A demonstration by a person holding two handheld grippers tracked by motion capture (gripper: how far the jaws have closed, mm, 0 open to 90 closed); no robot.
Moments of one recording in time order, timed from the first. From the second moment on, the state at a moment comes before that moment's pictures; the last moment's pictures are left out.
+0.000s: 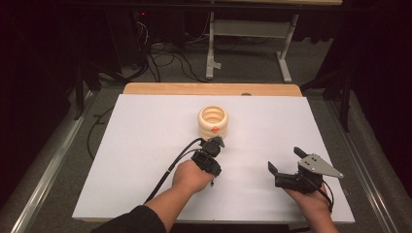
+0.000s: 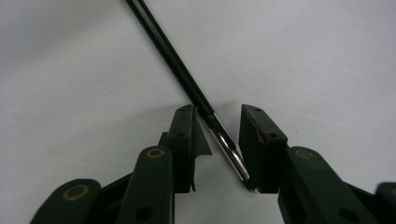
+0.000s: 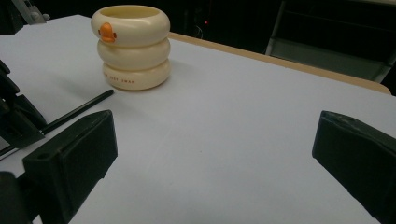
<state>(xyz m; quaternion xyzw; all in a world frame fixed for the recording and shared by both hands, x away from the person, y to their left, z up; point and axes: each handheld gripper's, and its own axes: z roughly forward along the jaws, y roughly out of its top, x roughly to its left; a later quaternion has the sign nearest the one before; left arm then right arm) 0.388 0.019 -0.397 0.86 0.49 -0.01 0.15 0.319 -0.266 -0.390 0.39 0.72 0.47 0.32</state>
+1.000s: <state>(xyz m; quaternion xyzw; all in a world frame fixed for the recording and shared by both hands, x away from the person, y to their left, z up) 0.388 0.018 -0.398 0.89 0.44 0.02 0.13 0.319 -0.265 -0.391 0.39 0.72 0.47 0.32</state>
